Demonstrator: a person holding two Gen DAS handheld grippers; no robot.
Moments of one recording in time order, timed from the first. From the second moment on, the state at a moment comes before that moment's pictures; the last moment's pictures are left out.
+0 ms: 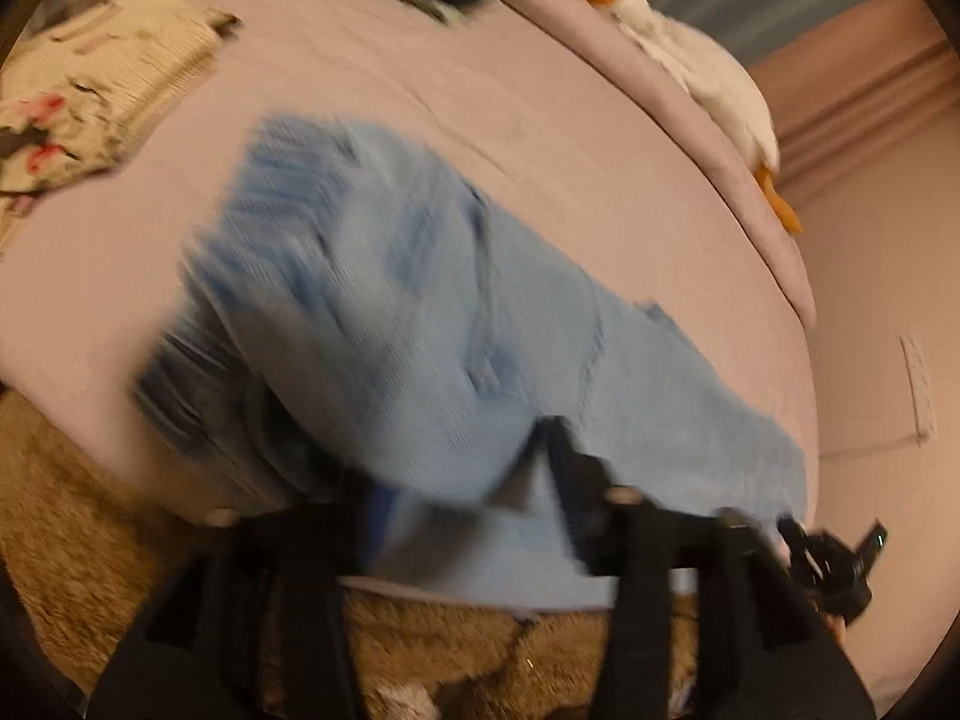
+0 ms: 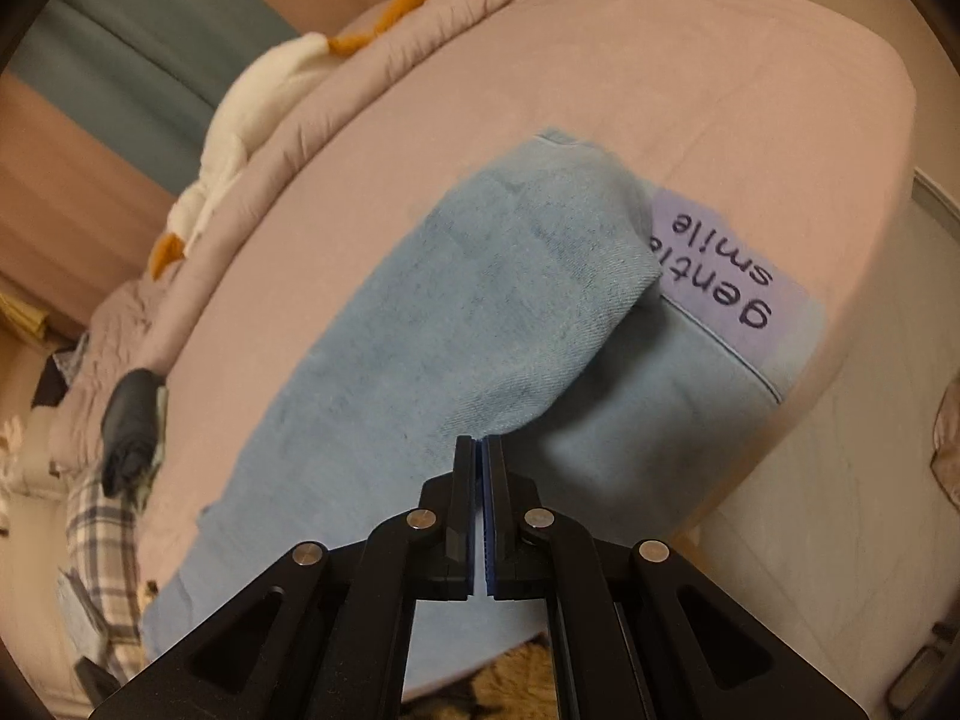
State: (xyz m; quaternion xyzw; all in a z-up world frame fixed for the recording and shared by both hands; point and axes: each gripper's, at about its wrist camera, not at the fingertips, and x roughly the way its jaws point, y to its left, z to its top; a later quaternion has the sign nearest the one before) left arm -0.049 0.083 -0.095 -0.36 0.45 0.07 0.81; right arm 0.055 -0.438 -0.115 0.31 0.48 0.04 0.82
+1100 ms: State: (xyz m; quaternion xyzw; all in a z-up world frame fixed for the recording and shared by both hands) left arm -0.071 0.107 -0.121 -0.35 0.50 0.06 0.79; right arm 0.050 -0.498 -0.150 0.35 0.50 -0.03 0.79
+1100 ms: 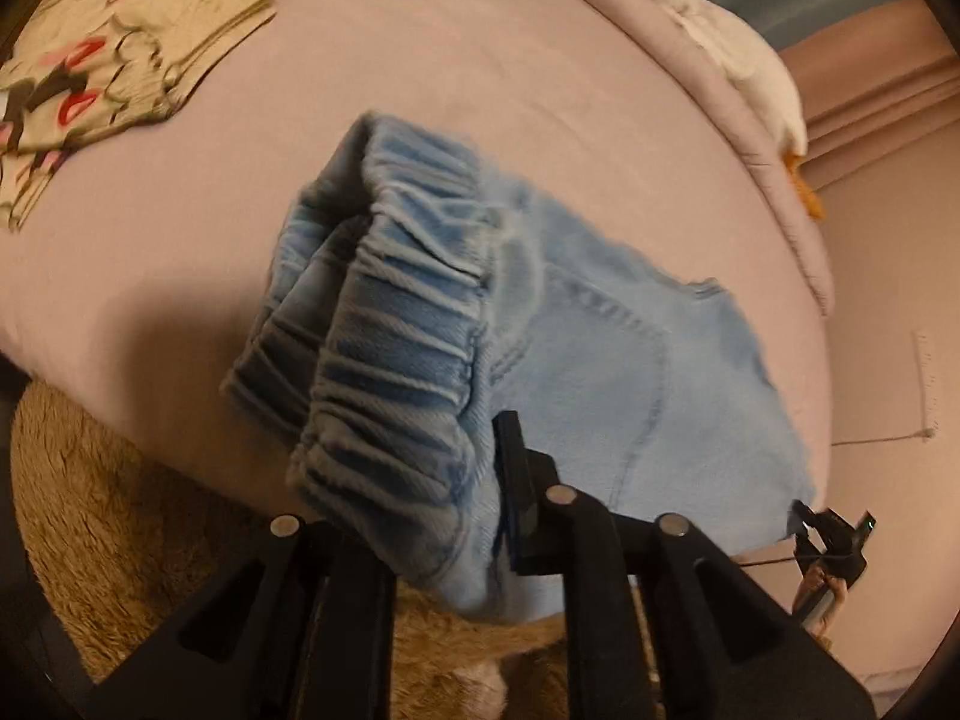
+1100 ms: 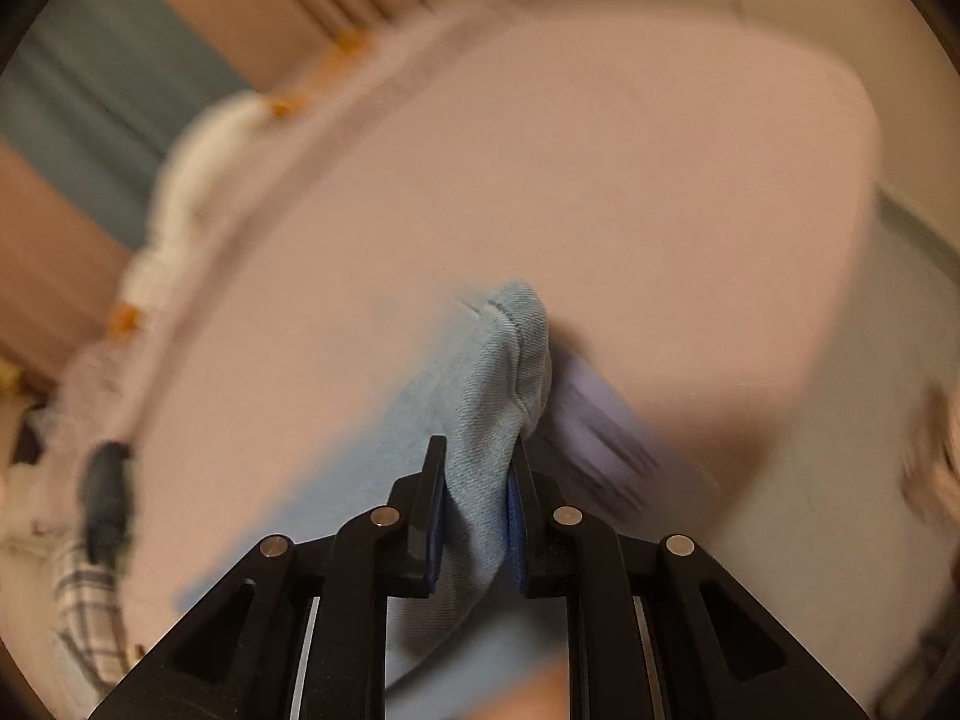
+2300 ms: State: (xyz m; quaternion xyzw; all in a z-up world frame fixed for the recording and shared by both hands) left arm -0.050 0.100 -0.117 -0.33 0.51 0.07 0.79; right arm 0.045 -0.486 -0.097 0.35 0.42 0.00 0.84
